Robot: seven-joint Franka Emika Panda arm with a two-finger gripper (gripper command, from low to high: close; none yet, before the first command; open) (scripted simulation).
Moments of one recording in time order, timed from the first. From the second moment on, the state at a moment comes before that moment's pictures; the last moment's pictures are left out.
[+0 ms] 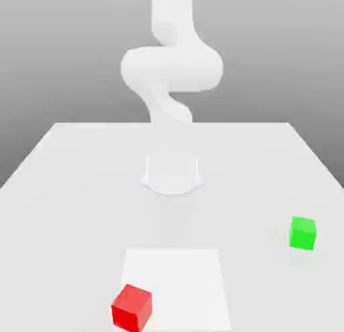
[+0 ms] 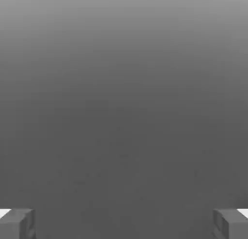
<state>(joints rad) -0.02 -0.71 0.00 -2.31 0.00 2.33 0.83</state>
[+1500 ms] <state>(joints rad) -0.05 0.17 0.06 -2.50 0.01 2.68 1.10</state>
